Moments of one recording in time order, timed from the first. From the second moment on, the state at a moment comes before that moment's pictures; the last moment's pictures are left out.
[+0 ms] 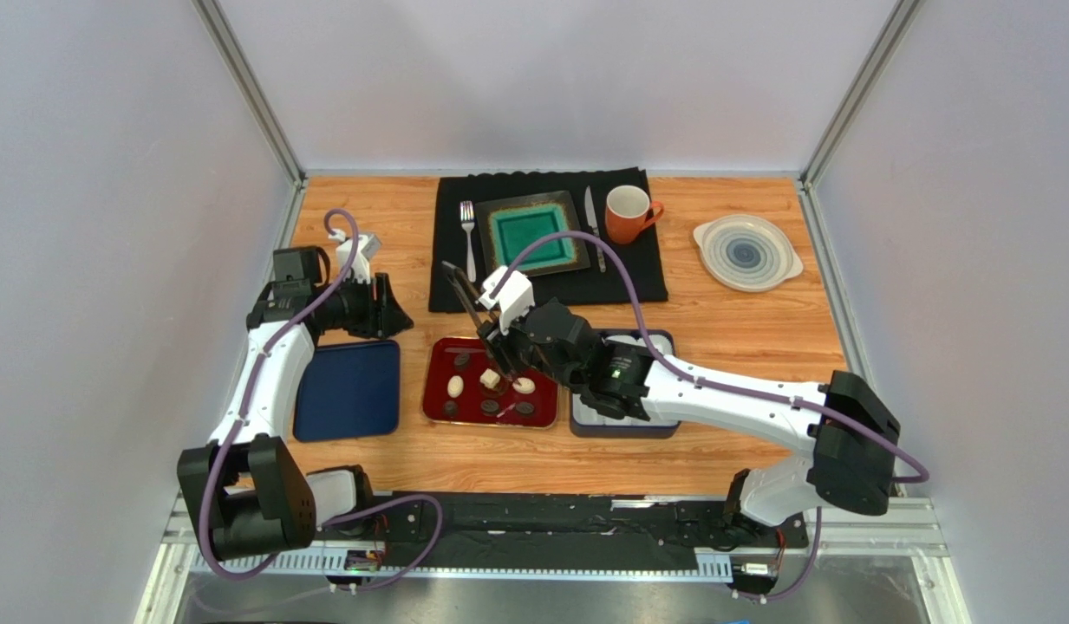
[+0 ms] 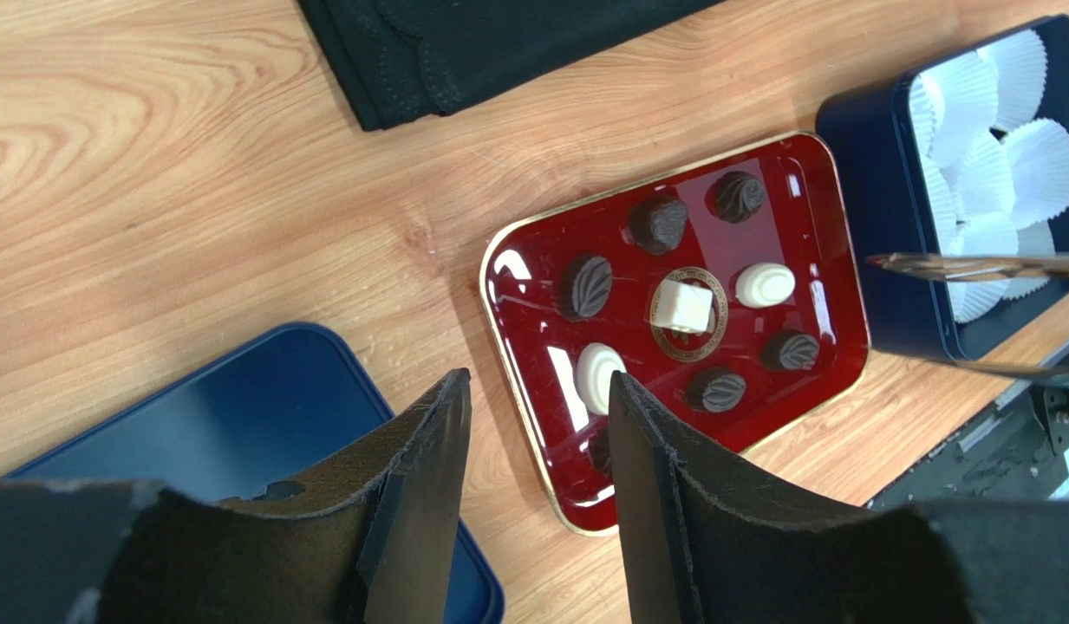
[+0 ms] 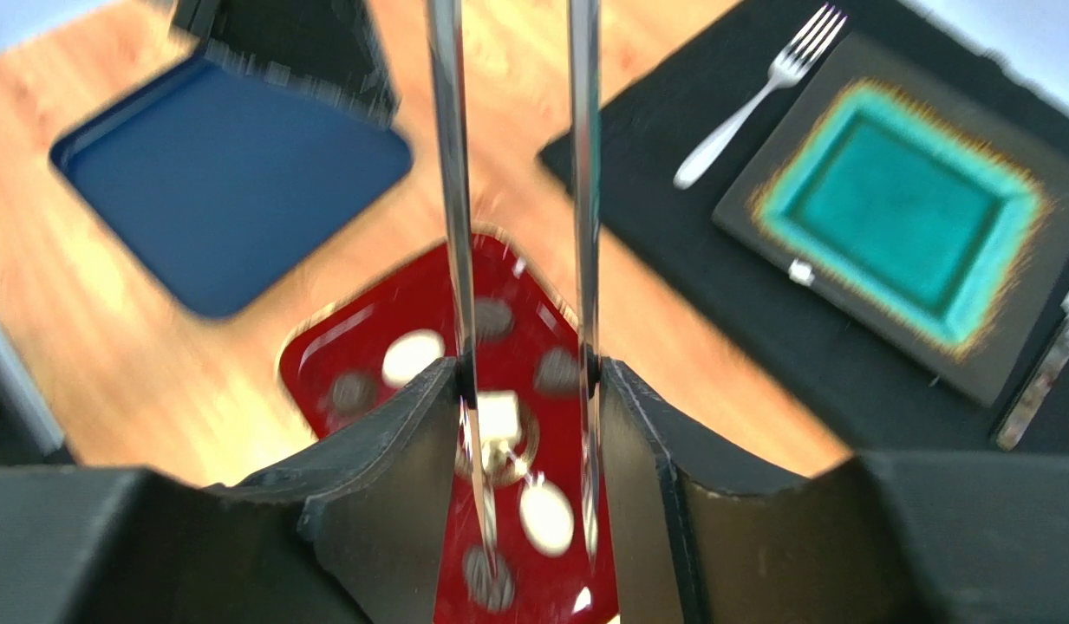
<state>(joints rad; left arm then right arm) 0.15 1.21 0.89 -0.59 0.67 0.14 1.13 1.44 1.06 0.04 0.27 0.04</state>
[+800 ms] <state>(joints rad) 0.03 1.25 0.88 -0.49 0.85 -0.02 1.17 1.58 1.15 0.21 0.31 0.04</state>
